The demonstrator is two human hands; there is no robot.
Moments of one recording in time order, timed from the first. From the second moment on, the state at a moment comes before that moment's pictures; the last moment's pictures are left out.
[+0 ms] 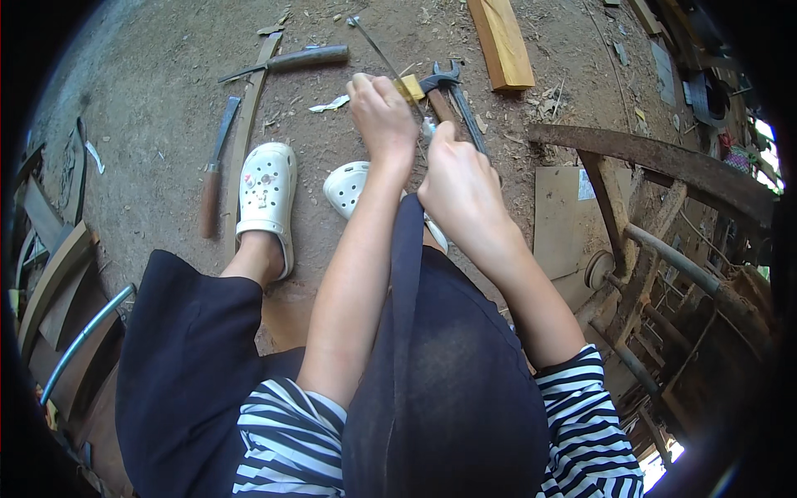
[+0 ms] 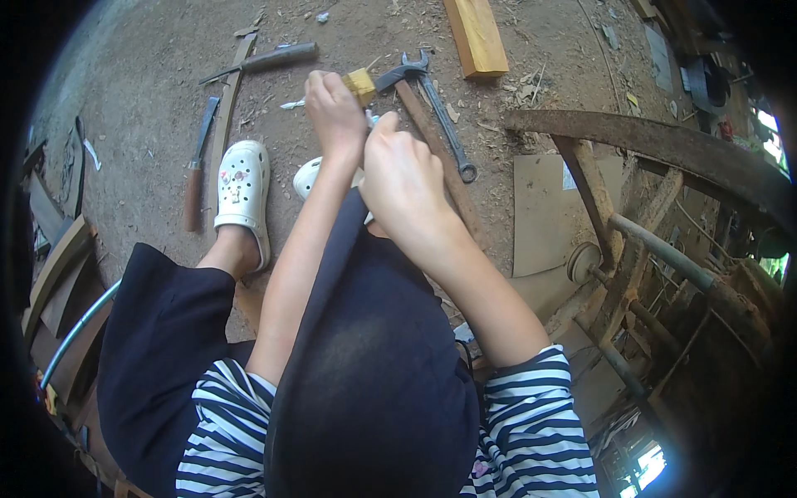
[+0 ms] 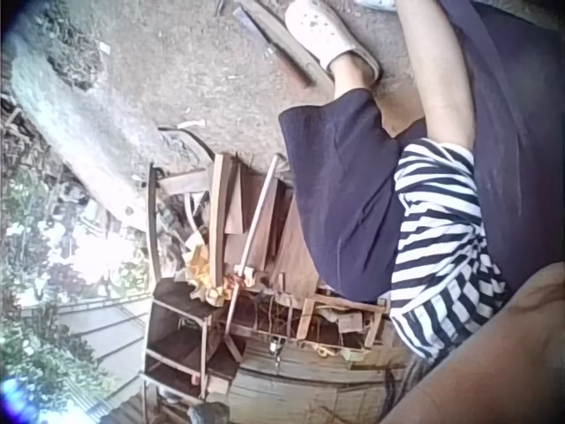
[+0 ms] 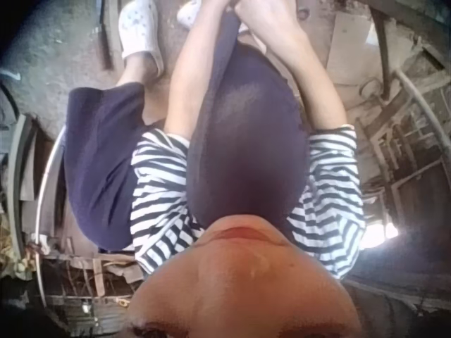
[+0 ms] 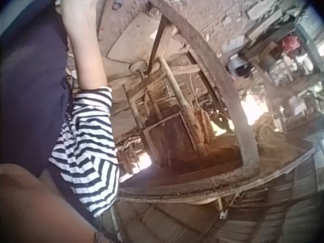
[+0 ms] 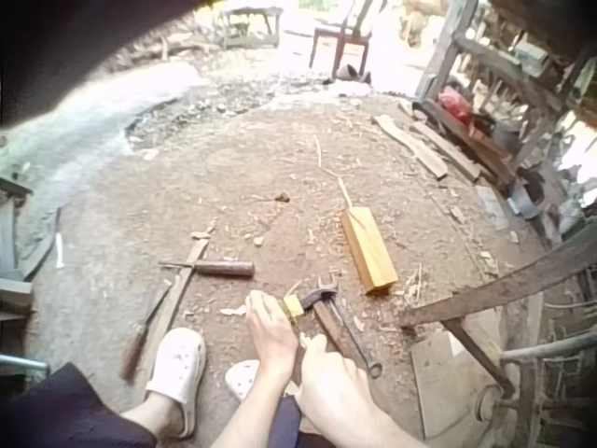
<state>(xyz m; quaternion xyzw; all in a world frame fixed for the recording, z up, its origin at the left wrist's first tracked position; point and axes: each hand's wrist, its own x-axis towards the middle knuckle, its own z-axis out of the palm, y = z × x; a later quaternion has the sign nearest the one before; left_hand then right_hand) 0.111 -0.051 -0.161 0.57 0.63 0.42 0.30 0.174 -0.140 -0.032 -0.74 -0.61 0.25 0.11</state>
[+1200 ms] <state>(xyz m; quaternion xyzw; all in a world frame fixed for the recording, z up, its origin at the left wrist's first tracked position) 0.095 -0.050 -0.153 0.48 0.61 0.38 0.51 0.177 -0.149 -0.064 -0.78 -0.54 0.32 0.07</state>
